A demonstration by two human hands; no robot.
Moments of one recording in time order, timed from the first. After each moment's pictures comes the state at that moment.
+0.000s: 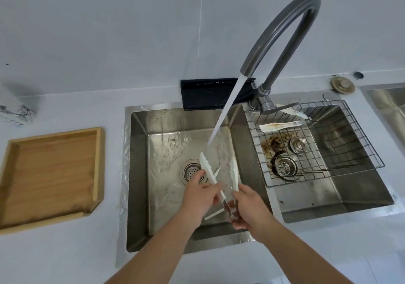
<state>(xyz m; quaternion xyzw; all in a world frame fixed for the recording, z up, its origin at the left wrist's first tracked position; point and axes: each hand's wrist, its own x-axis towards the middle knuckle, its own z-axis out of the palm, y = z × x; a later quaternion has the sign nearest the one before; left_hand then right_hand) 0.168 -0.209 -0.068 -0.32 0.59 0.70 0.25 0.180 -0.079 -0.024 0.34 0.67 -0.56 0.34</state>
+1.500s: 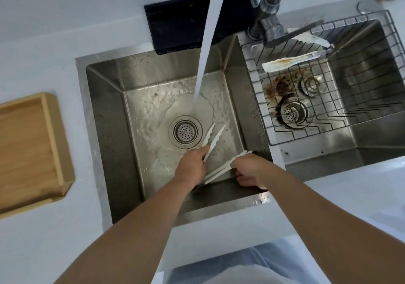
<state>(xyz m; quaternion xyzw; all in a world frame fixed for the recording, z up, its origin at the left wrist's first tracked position) 0.166 -0.209 -0.196 -0.06 0.87 0.36 0.32 0.150 -0.039 -0.124 0.42 0.64 -0.40 0.51</state>
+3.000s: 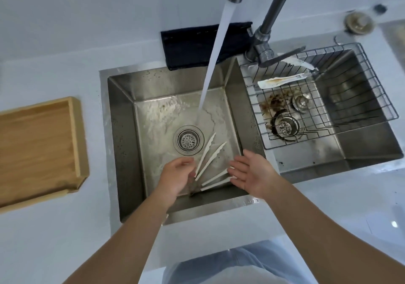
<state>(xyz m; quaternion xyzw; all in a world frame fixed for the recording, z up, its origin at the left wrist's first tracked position) 0.192 -0.247 -0.136 -0.36 0.66 0.60 0.27 0.171 -0.043 -0.079 0.50 0.44 -0.66 0.34</state>
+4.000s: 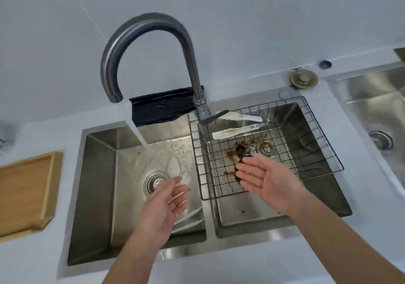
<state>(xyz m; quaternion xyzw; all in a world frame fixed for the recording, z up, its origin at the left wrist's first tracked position) 0.156 -0.084 -0.004 -0.43 0.48 0.76 0.13 0.094 0.165 0.005 0.33 0.49 -0.75 0.30</state>
